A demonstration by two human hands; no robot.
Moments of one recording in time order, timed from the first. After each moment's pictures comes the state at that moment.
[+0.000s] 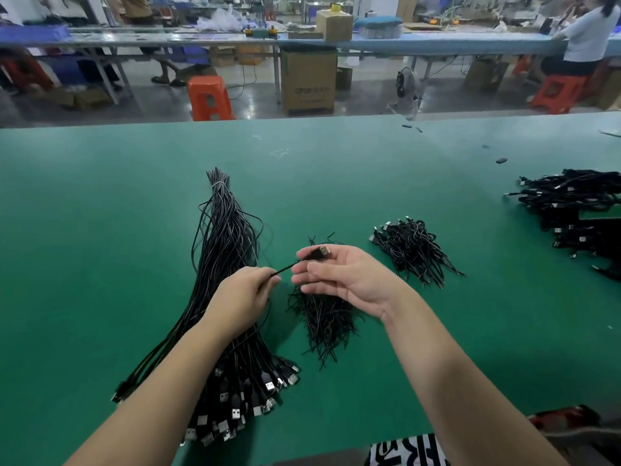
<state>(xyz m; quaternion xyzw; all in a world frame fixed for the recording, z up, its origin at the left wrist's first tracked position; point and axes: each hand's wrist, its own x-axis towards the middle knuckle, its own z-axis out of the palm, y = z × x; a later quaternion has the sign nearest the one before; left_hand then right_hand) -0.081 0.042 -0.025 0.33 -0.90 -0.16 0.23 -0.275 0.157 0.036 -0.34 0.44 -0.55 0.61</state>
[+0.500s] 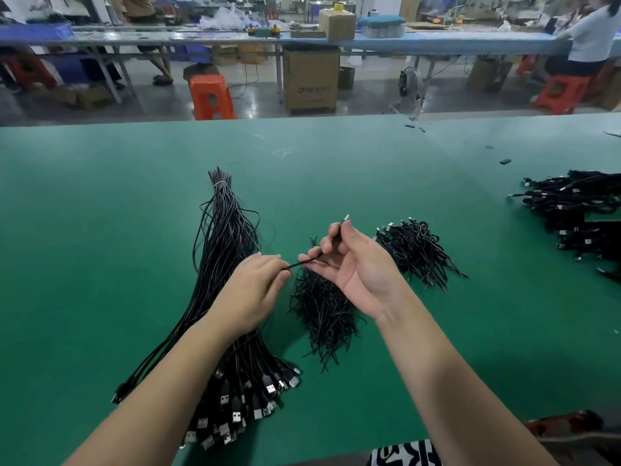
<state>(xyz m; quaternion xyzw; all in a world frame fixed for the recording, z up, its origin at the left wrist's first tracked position) -0.087 0.043 -0.010 0.25 -0.92 -0.18 0.24 -0.269 0.149 0.038 -0.25 0.31 -0.71 0.58</state>
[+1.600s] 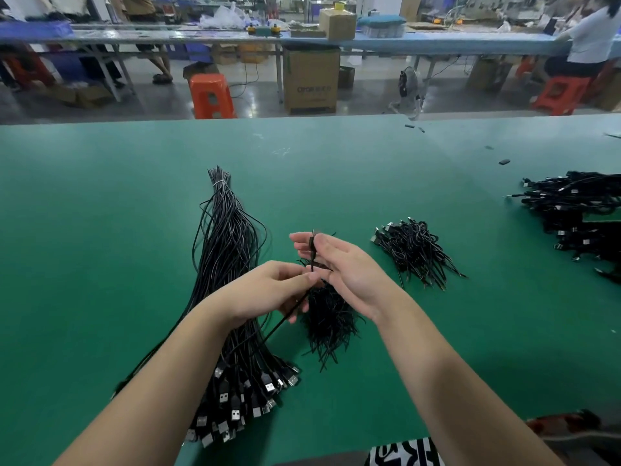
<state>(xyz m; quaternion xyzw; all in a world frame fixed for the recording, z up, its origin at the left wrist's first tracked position) -0.102 0.068 0.043 0.23 -0.75 -0.62 0.06 -0.259 0.149 0.040 -0.38 0.49 -0.59 0.52</state>
